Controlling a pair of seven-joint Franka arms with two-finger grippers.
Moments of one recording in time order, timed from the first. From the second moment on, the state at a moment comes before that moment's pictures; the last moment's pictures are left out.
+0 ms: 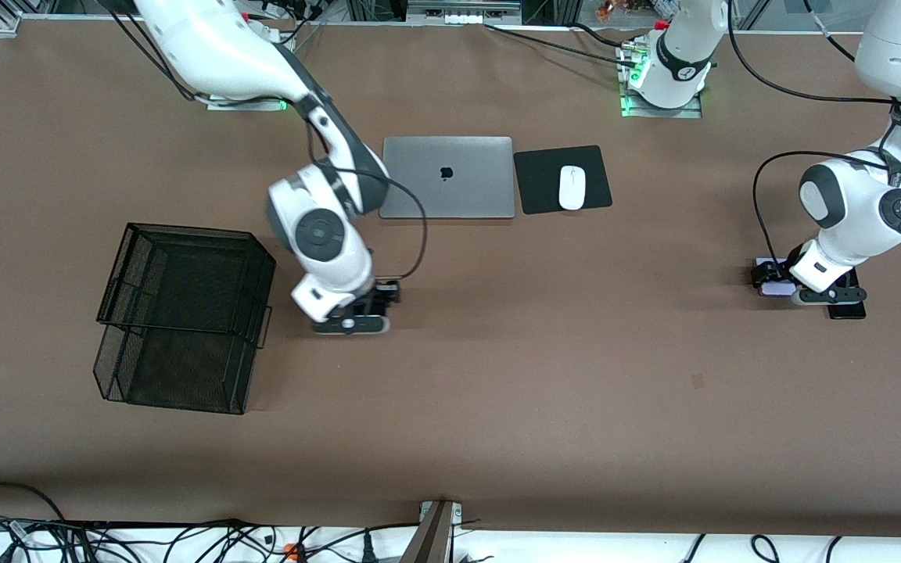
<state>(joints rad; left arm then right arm) 0.28 0.47 0.05 -2.22 -0.01 2.71 0.29 0.49 0.61 0.02 -1.51 -0.03 2.11 0.54</state>
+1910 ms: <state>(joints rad) -0.44 0.75 -0.03 -1.45 -0.09 2.15 -0.62 0.47 0.25 -0.41 -1.89 -0.01 2.11 0.21</state>
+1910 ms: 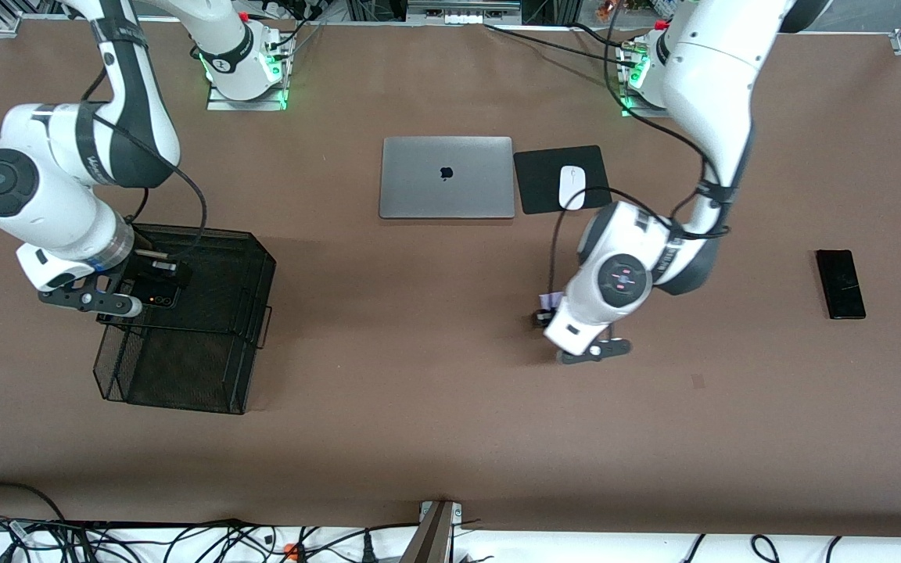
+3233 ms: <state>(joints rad) -0.81 1.15 0.05 -0.97 -0.10 2.32 -0.92 0.40 0.33 -0.47 -1.94 0.13 2.22 0.09</state>
